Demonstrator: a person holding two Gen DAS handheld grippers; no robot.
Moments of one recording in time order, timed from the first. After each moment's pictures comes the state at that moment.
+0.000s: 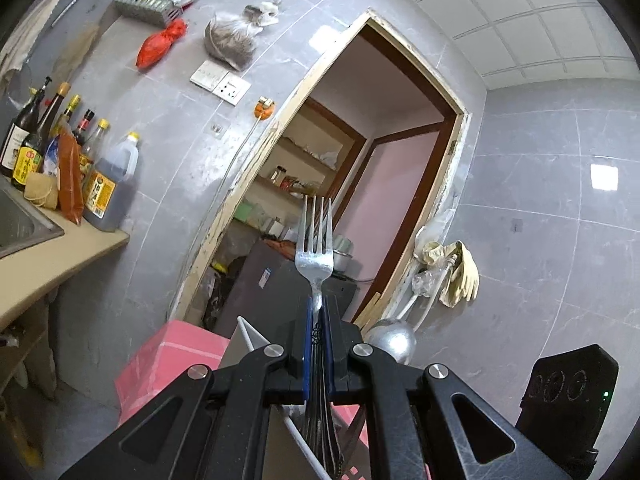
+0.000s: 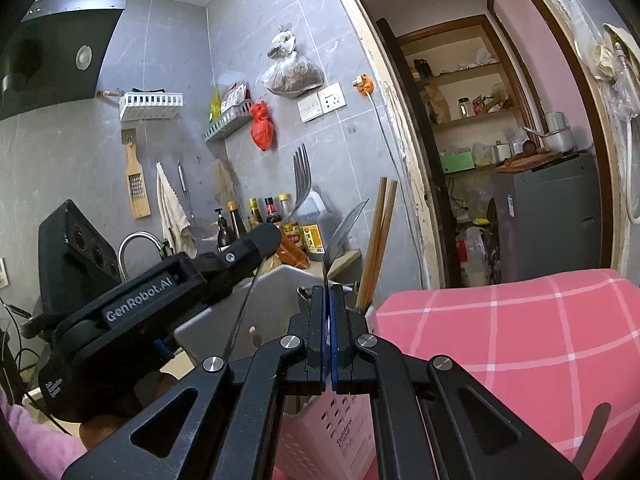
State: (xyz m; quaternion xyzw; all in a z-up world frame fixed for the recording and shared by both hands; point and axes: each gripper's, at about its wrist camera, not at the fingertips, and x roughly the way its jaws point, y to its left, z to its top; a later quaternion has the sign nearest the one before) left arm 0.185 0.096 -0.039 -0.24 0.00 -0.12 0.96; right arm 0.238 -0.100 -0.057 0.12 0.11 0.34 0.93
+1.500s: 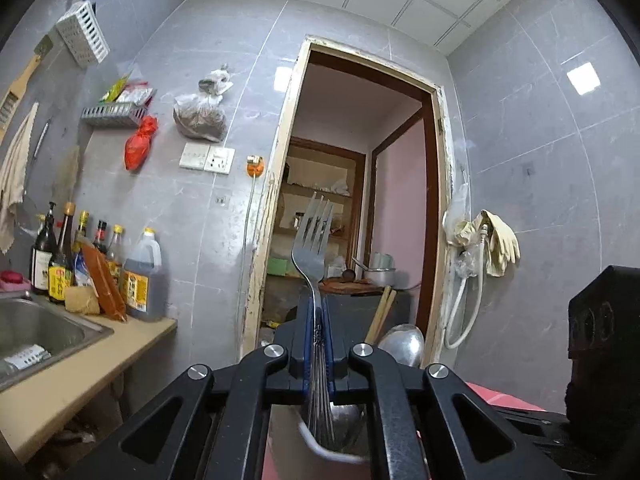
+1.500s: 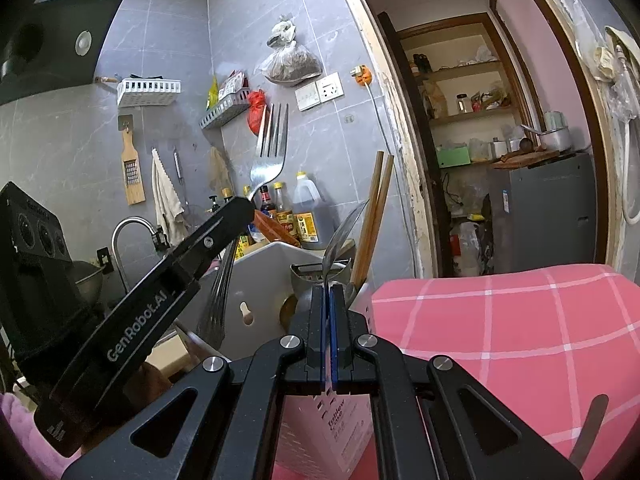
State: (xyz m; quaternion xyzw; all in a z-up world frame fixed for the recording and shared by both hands) left arm 0.153 0.060 -0.037 -0.07 -0.06 -0.02 1.00; right arm 0.234 -0.098 -0.072 0.10 0.12 0.33 0.93
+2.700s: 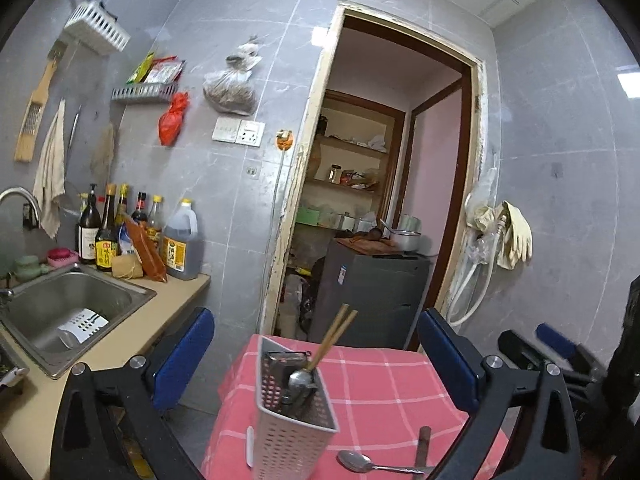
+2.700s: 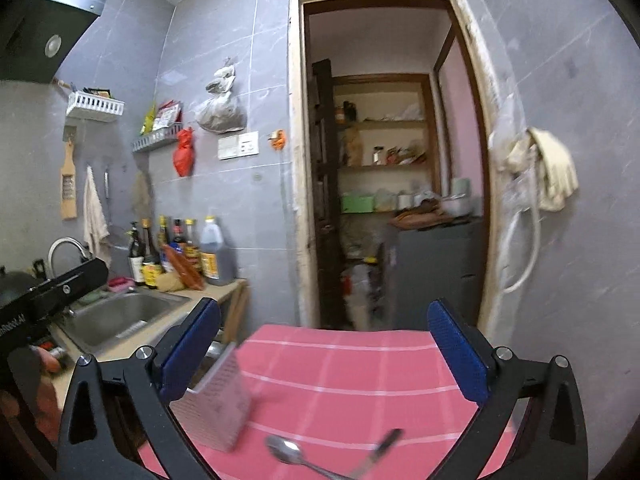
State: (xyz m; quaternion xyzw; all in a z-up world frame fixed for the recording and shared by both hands) left arm 0.083 0.019 0.062 -0.10 0.06 0.04 0.99; right arm 0.149 -0.229 0.054 0.02 0.07 0.13 0.99
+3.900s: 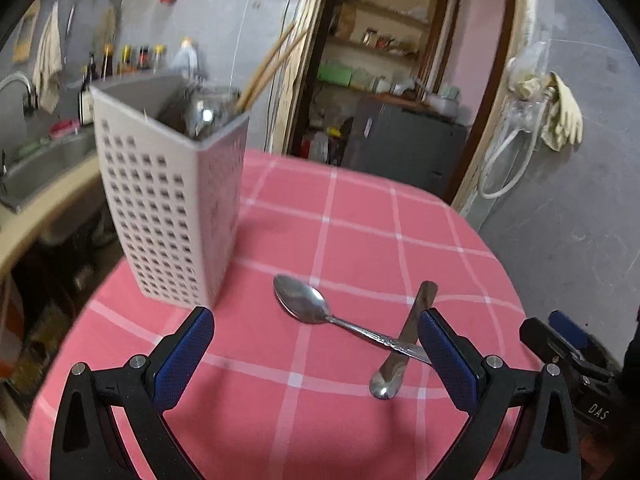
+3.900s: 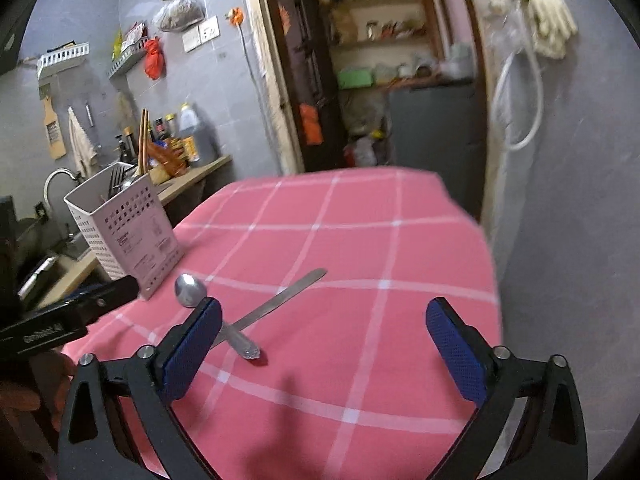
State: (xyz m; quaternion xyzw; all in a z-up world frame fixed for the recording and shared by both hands) left arm 0.153 -0.087 -0.090 -0.15 0.31 0.09 0.93; right arm 0.245 -0.333 -0.114 0.07 0.31 0.22 0.92
